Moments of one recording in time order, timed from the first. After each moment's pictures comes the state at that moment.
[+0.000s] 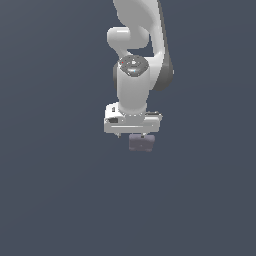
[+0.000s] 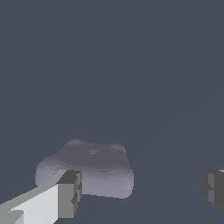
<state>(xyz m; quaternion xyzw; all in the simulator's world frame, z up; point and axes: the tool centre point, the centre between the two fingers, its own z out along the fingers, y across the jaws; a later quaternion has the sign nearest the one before) 0.000 0.013 0.178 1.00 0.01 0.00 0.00</state>
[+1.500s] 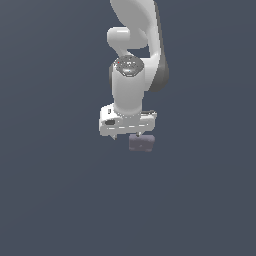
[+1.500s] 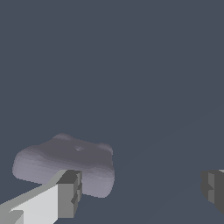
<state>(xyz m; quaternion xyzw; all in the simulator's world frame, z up) 0.002 -0.005 0.177 1.00 0.08 0.00 0.01</state>
